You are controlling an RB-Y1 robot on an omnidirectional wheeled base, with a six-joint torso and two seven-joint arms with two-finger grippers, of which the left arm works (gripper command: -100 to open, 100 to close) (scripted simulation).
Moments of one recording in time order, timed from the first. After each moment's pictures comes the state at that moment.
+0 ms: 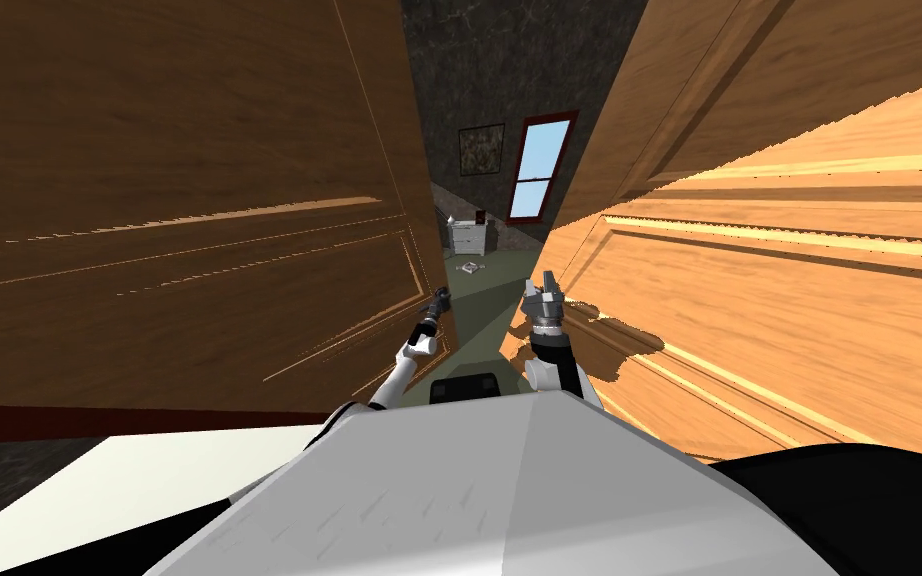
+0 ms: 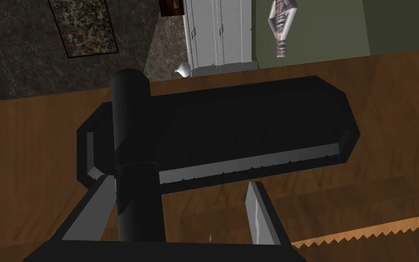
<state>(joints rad) -0.23 0.09 -0.28 -1.03 0.46 -0.23 -0.42</state>
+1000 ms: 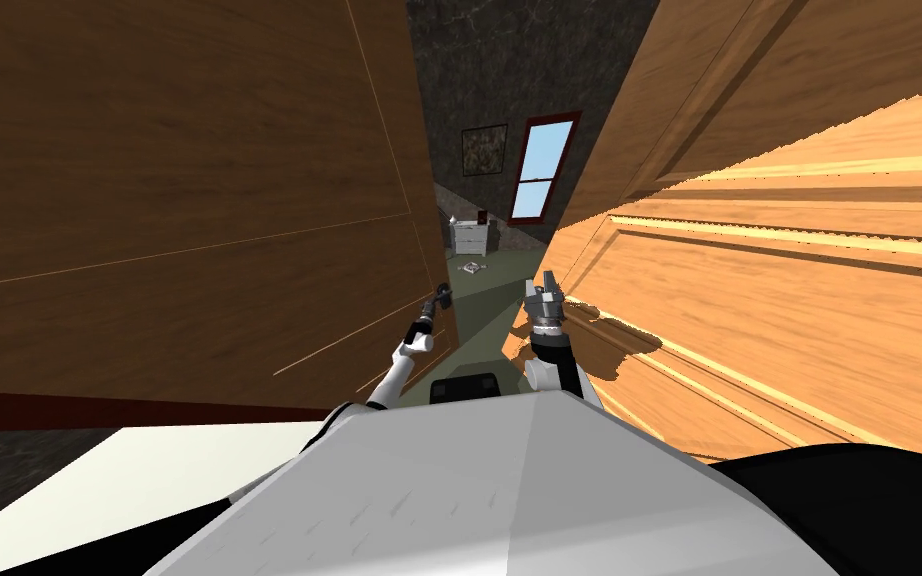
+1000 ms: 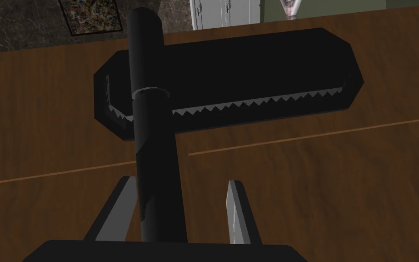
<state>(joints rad) -0.24 0.09 -0.22 -1.03 0.47 -0.24 -0.45</state>
